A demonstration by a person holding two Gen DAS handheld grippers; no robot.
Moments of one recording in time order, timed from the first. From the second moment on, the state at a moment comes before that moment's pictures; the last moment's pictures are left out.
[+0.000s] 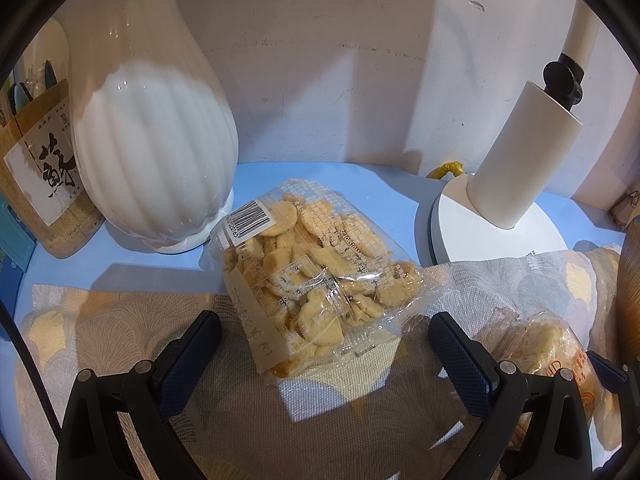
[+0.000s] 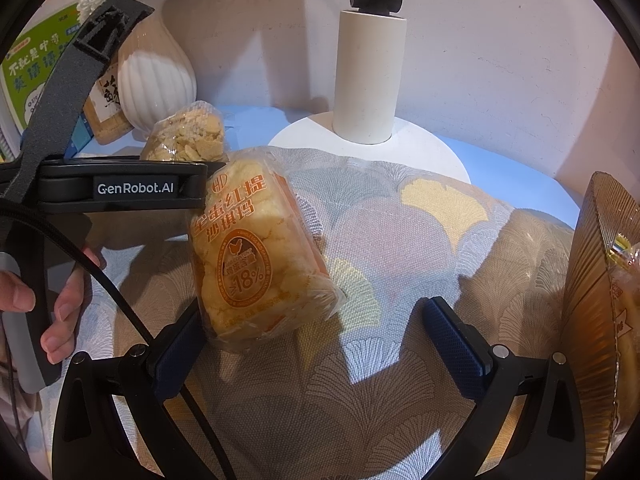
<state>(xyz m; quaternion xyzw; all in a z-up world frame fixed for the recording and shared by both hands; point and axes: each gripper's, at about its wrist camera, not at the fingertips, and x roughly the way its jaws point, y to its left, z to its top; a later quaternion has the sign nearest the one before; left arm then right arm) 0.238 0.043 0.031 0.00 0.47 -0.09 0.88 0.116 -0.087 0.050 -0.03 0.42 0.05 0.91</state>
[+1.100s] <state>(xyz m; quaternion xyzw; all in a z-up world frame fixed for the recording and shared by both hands) 0.244 0.044 0.050 -0.06 0.41 -0.06 0.91 0.094 -0.100 0.078 0.05 0.32 0.12 0.94</state>
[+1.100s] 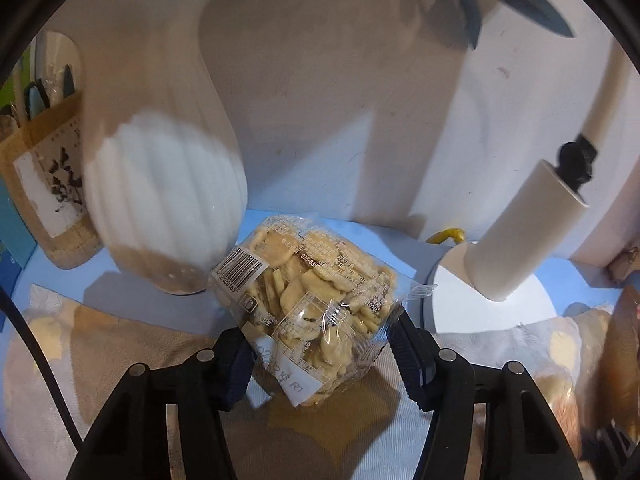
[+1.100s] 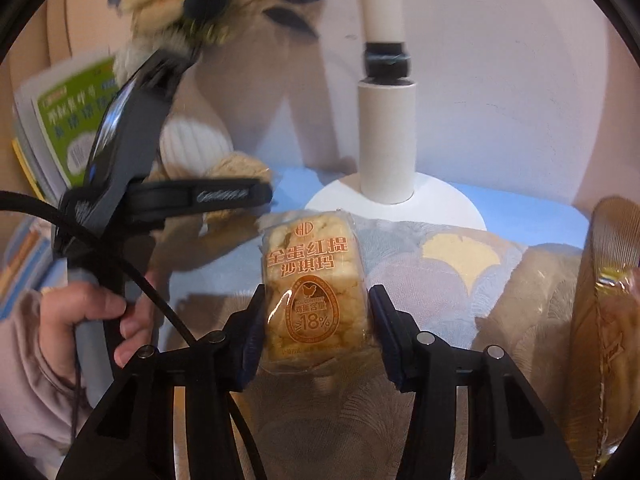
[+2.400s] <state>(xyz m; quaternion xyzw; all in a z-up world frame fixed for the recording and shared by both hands) 0.139 -0.197 0.172 0.02 0.41 -0.35 0.84 -0.061 -0.317 0.168 0.20 0.24 -0.07 0.95</state>
